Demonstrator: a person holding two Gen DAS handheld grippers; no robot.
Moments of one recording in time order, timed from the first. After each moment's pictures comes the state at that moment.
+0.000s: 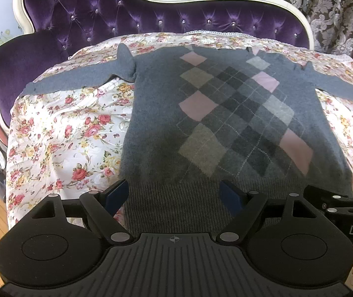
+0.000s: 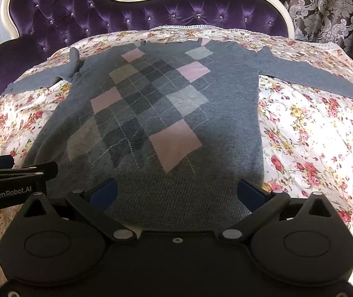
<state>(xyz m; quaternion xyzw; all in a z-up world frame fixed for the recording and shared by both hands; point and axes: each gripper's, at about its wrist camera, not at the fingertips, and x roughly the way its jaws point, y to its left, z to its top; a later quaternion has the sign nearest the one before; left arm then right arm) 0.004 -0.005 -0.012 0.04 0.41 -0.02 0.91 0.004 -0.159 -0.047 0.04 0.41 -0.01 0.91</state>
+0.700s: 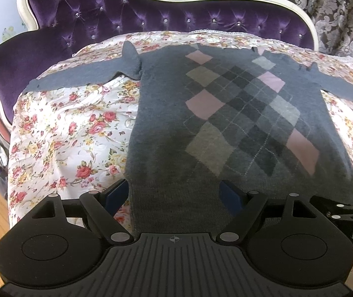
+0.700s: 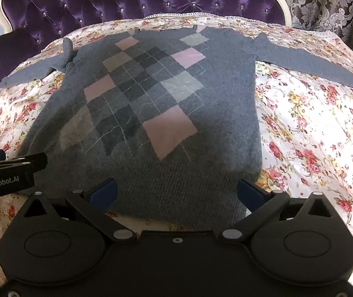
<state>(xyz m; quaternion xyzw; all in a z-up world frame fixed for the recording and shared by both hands) 0.006 0.001 -0.015 0.04 0.41 -0.01 0.91 0.005 -0.162 -0.054 0.04 0.44 -0.02 0.90</state>
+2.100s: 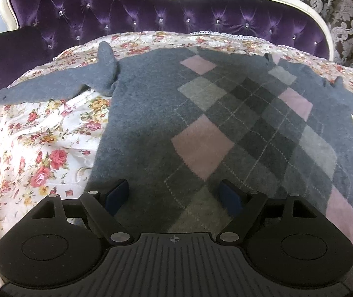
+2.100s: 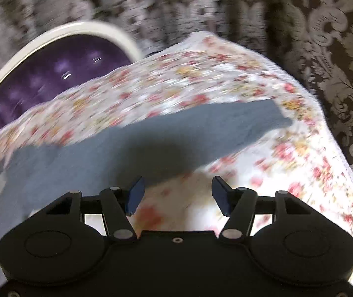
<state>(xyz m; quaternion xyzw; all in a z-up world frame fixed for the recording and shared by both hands) 0.113 -0.018 -0.061 0.02 0.40 -0.01 0.92 0.146 -0.544 -0.066 0.21 0.35 -0.23 0.89</state>
